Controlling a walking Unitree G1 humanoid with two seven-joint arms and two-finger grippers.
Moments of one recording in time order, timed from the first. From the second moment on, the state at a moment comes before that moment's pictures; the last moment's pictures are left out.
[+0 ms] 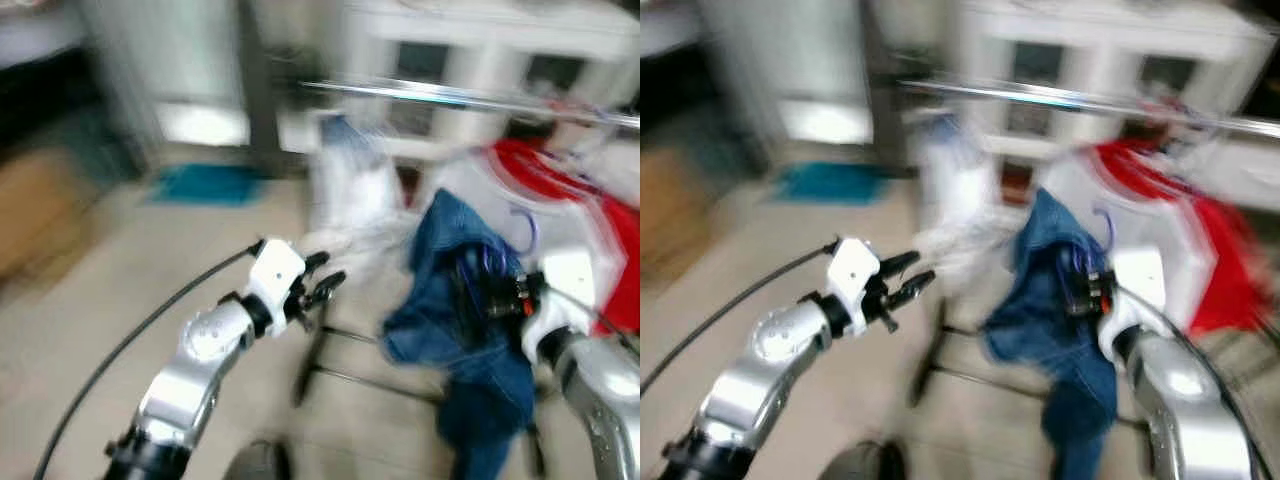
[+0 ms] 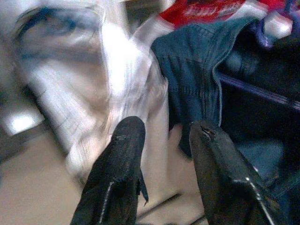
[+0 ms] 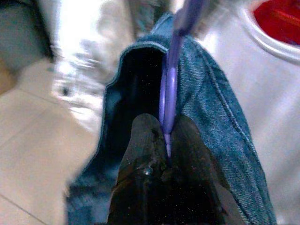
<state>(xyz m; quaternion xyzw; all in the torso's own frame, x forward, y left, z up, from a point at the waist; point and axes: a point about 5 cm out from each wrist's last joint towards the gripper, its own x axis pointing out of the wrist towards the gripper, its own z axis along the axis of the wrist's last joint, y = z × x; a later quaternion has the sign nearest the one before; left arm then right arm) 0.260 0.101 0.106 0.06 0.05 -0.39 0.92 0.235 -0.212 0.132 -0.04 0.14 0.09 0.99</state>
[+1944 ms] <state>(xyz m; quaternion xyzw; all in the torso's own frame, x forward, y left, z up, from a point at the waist) 0.246 0.127 0.081 0.01 0.07 -0.27 0.96 0.214 -0.184 0.085 -0.05 0.19 0.07 0.98</state>
